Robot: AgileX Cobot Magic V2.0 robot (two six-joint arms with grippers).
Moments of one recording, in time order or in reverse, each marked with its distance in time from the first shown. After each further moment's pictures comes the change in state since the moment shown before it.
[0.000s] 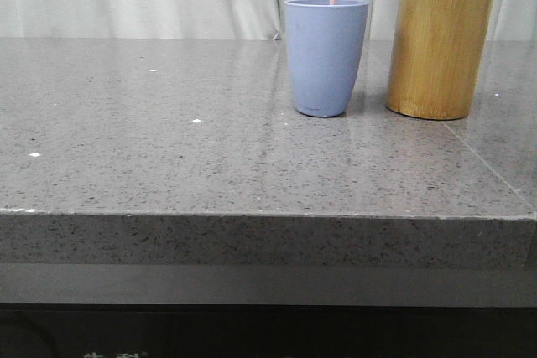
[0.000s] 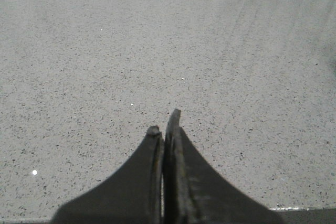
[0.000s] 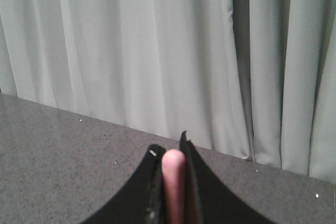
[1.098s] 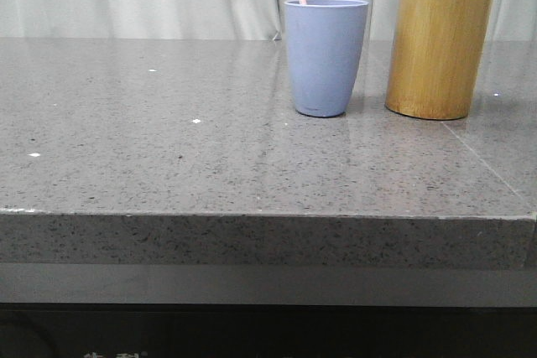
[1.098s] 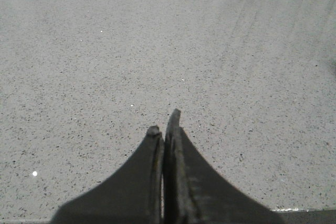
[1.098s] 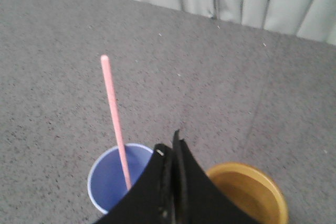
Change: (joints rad) left arm 0.000 0.000 0.000 0.000 -0.004 0.000; right arm -0.122 -0.197 -0.240 0.015 0.983 0.006
